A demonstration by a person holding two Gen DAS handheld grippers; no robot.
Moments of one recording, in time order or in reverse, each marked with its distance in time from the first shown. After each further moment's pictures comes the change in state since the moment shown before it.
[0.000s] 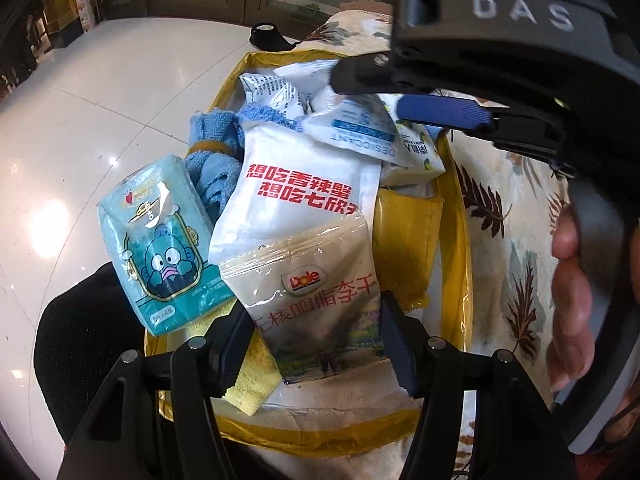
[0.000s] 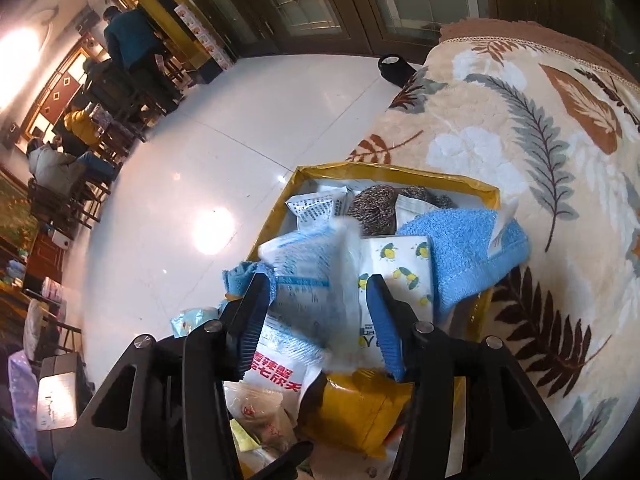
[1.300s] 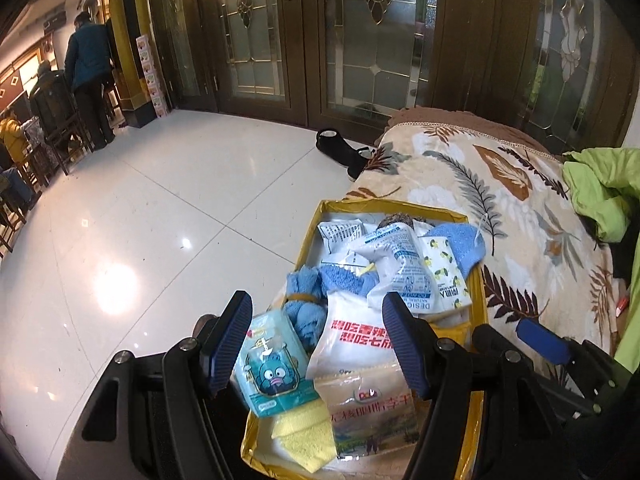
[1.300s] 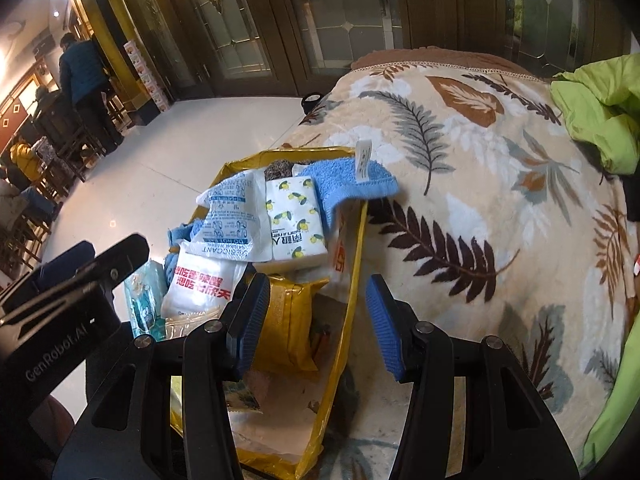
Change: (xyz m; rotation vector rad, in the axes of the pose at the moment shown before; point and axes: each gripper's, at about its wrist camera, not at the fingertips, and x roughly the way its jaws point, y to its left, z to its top) left arm -0.059 -0.014 0.032 0.011 -0.379 0.293; right arm -0.064 -0.008 -0.087 0.073 -0.187 -0.260
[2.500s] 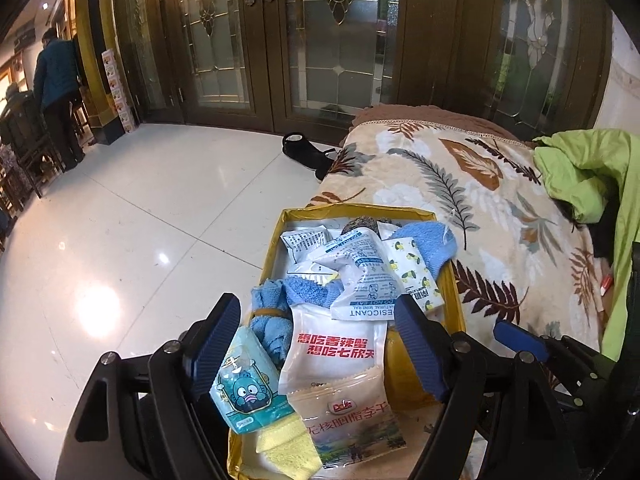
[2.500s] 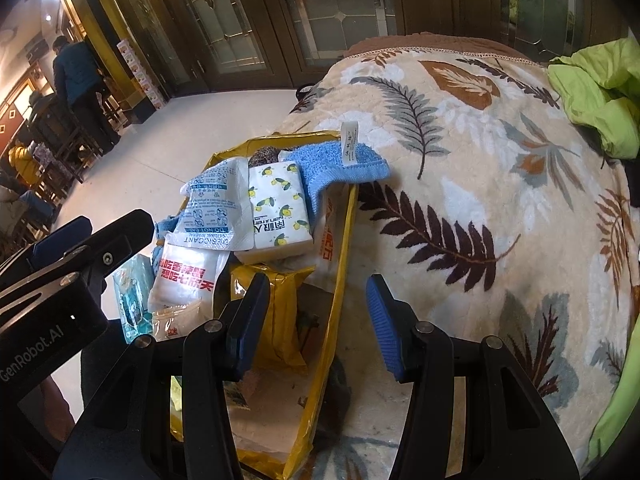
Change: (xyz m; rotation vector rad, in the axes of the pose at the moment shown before) left arm 0.000 -0.014 0.005 0.069 -0.004 -0.101; right arm 0.006 -0.010 -0.005 0.028 0.030 0.001
